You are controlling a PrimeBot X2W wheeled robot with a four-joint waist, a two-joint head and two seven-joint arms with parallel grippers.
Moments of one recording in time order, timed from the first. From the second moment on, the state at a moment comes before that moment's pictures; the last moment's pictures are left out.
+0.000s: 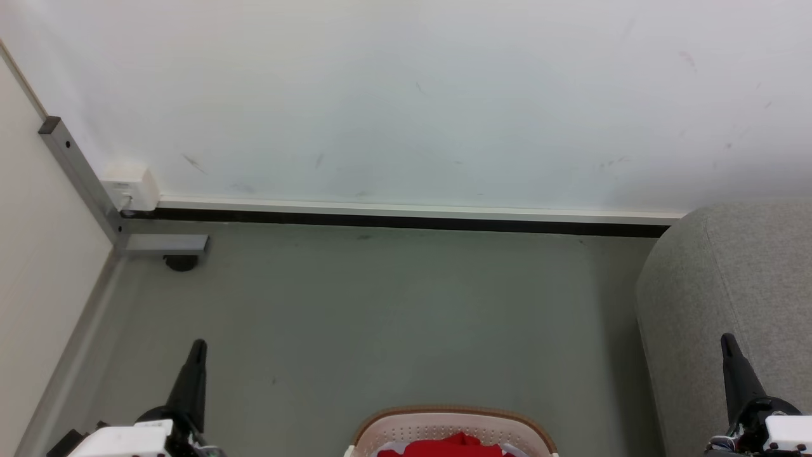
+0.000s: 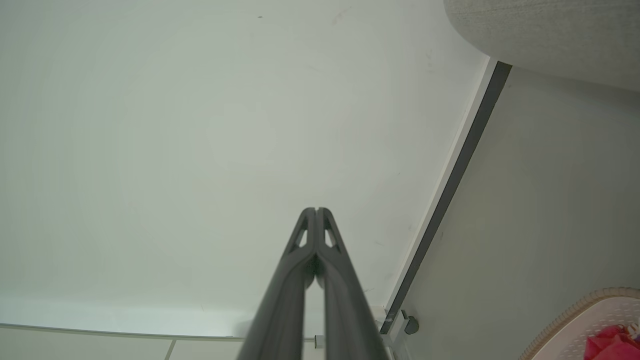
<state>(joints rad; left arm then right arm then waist) -0.11 0.05 0.11 0.25 -1.61 -0.13 0.11 -0.11 -0.05 -0.11 0.25 1.61 0.13 0.11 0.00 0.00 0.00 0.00</state>
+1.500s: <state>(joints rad) -0.11 0.05 0.11 0.25 -1.61 -0.13 0.11 -0.11 -0.05 -0.11 0.25 1.61 0.13 0.11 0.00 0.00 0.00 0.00</state>
